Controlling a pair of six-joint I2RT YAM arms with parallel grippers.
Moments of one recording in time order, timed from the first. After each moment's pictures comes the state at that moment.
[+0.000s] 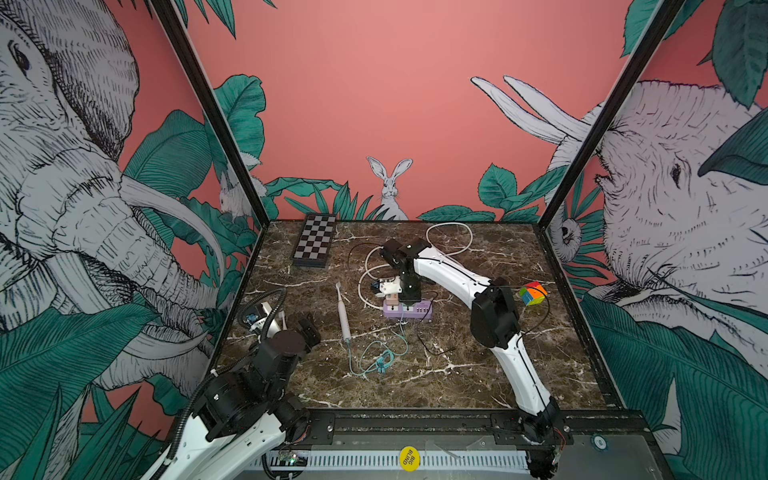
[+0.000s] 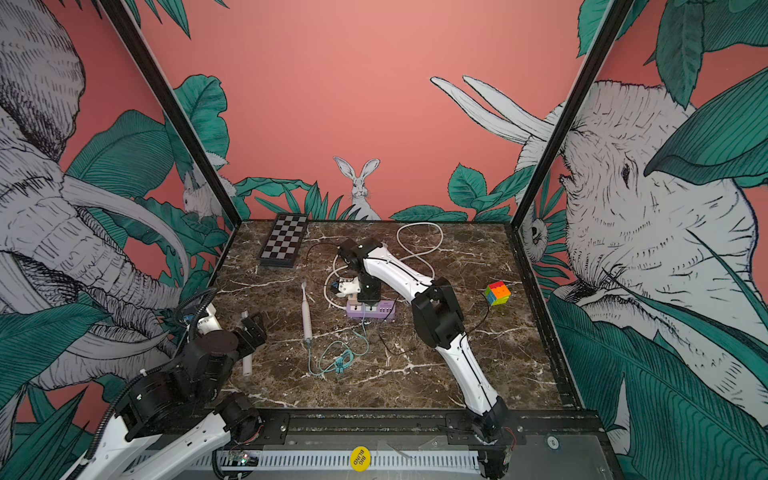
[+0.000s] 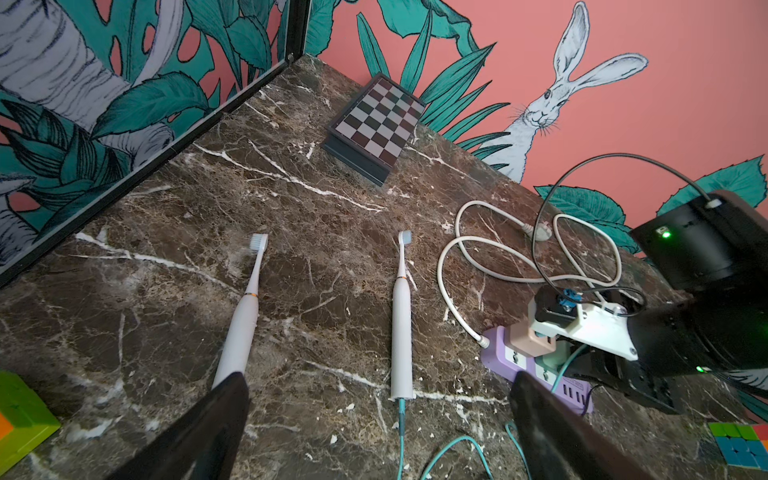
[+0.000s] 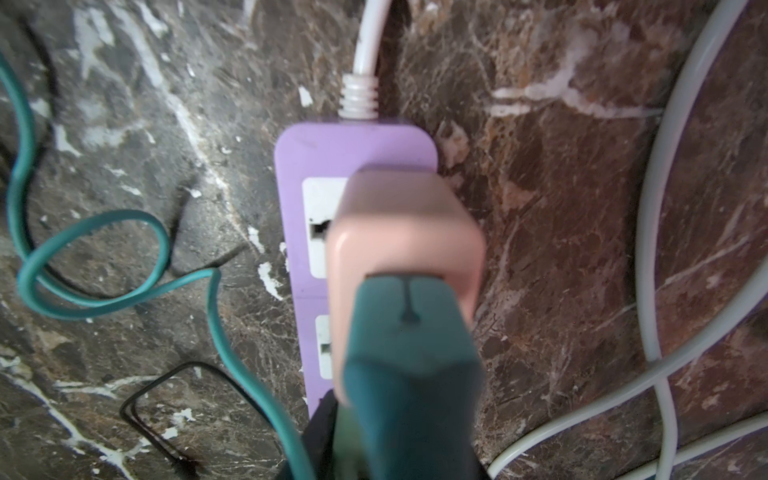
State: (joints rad) left arm -0.79 0.40 0.76 -1.03 -0.71 -0.92; right arm 0.76 2.35 2.16 -1.34 0.06 -0.83
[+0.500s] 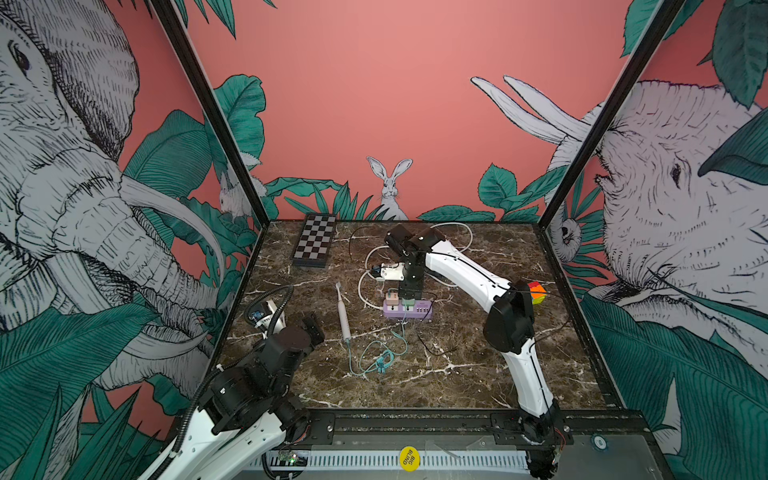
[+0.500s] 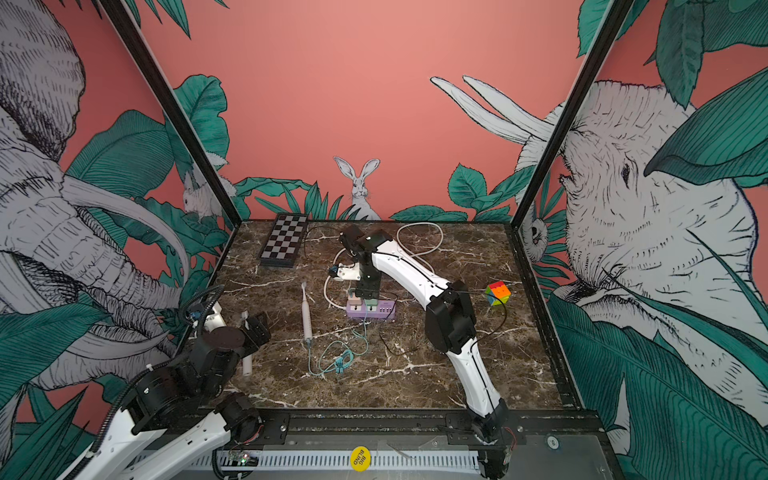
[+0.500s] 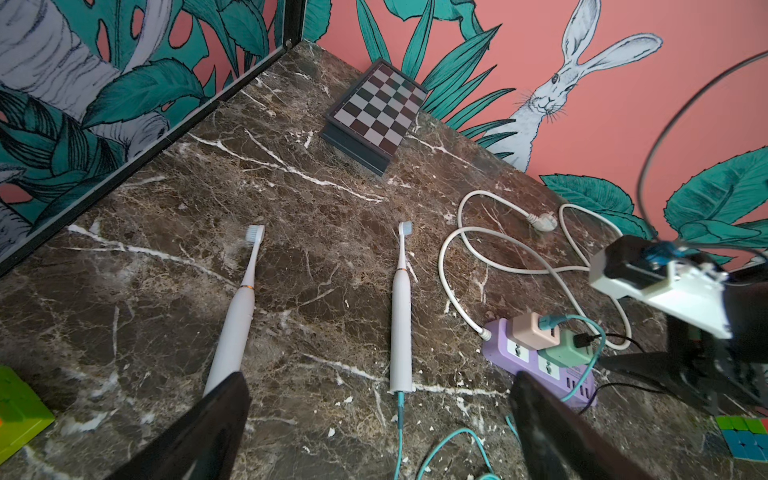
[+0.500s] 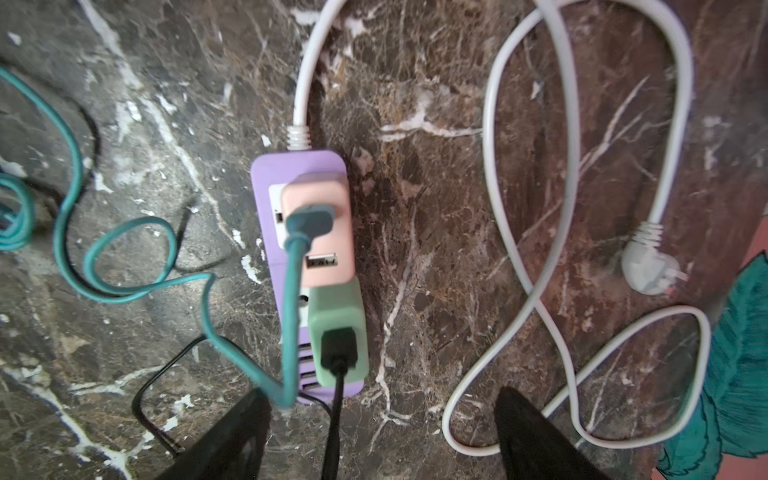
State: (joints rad) left arm -0.79 0.44 0.76 -1.03 -0.70 -0.94; right arm 0.76 2.19 2.16 -1.28 0.06 -0.77
